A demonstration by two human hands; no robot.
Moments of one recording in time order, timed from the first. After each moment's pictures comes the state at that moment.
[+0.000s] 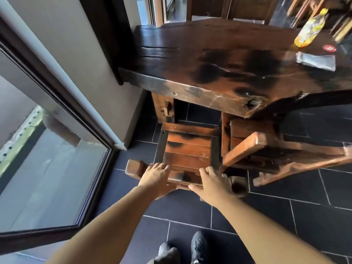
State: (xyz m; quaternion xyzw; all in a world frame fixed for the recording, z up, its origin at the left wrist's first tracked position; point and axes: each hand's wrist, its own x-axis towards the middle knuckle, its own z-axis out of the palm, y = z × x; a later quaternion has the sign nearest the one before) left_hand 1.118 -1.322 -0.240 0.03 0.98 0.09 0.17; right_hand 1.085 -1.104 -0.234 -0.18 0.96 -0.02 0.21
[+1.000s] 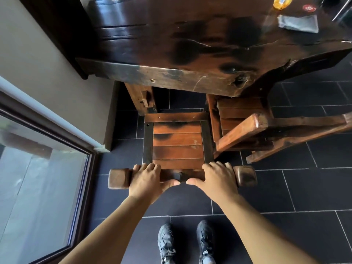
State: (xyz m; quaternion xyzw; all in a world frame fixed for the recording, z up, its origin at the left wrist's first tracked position) left_hand 1.086 -1.345 -0.305 0.06 1.00 0.04 0.06; right_hand 1.066 -1.106 -0.293 -0.11 0.99 -0.01 0.09
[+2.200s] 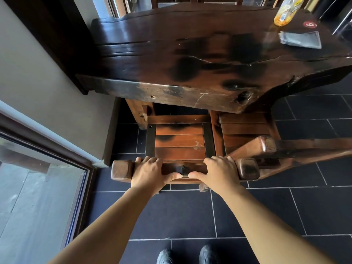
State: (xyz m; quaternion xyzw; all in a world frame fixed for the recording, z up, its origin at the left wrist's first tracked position) left_hand 0.984 -1.338 -0.285 0.04 0.99 0.03 0.13; right_hand 0.963 -1.106 -0.288 -0.11 0.99 -0.02 0.12
